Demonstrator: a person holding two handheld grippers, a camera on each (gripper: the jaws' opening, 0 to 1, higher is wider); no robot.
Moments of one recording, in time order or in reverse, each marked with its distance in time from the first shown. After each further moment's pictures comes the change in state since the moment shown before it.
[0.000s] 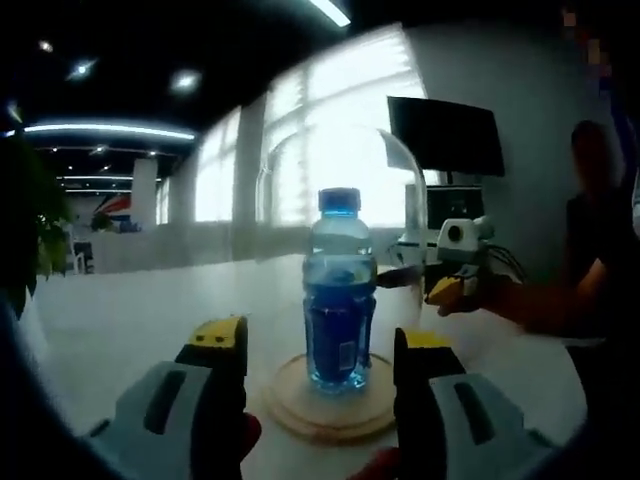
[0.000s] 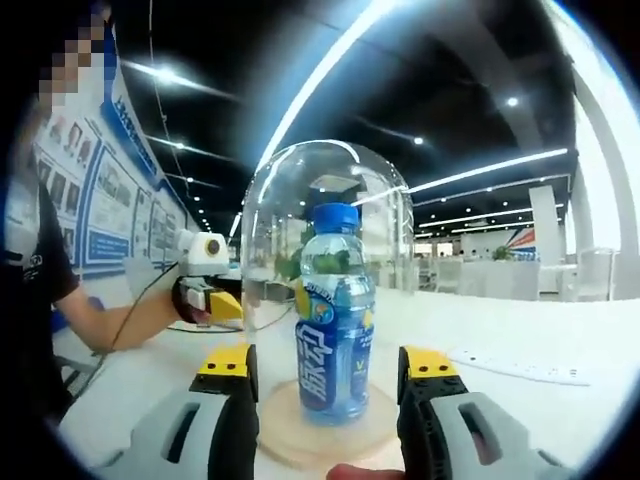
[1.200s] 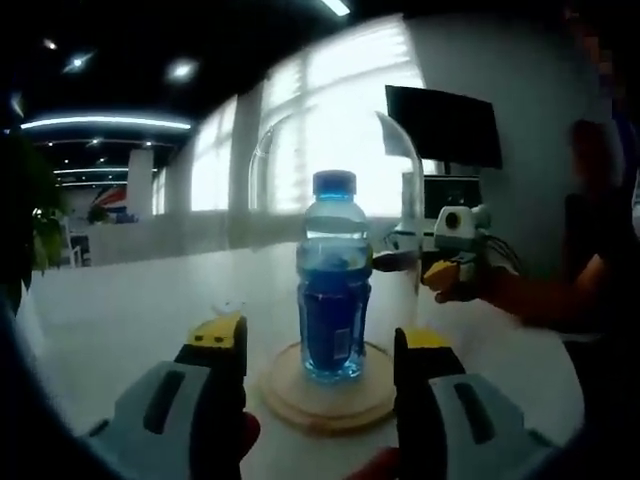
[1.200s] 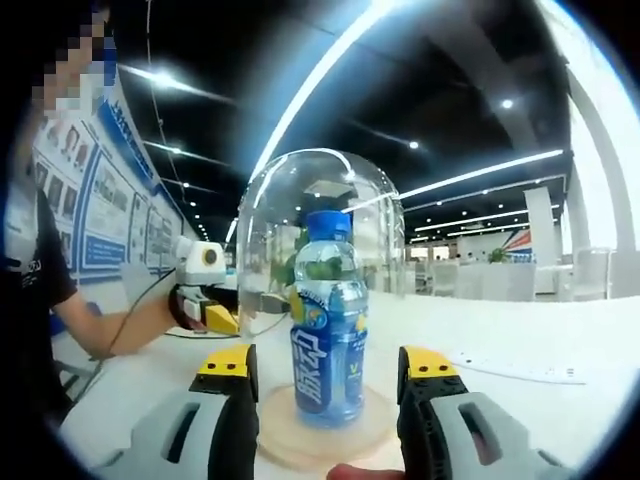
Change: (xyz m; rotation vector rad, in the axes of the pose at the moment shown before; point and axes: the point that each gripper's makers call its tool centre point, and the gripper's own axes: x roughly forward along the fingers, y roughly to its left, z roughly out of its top) left arm 0.001 -0.006 -0.011 -0.004 0.050 -0.020; right arm -0.004 -0.005 0.005 0.016 -0.030 -0.015
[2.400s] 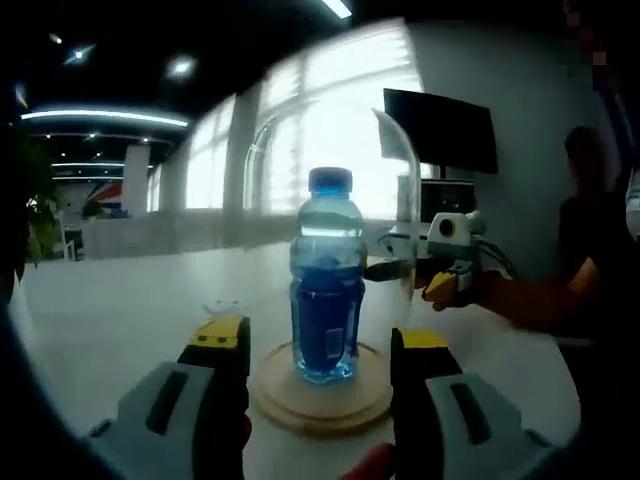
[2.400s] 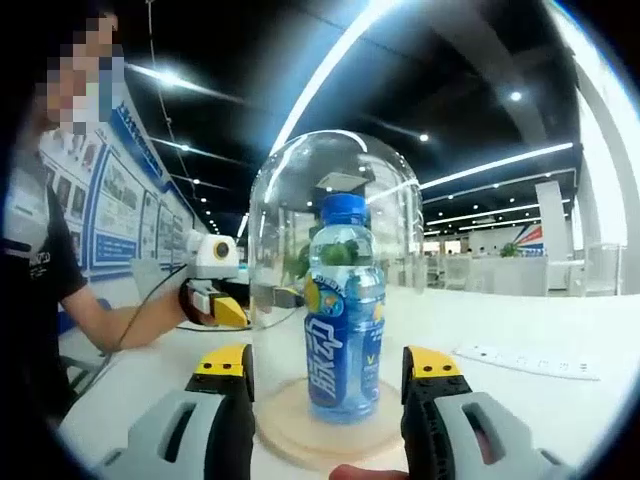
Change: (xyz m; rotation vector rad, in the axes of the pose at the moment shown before) left arm 0.001 -0.004 -0.002 -0.023 -0.008 -0.027; right arm 0.006 0.012 -0.010 -0.005 0.031 0.053
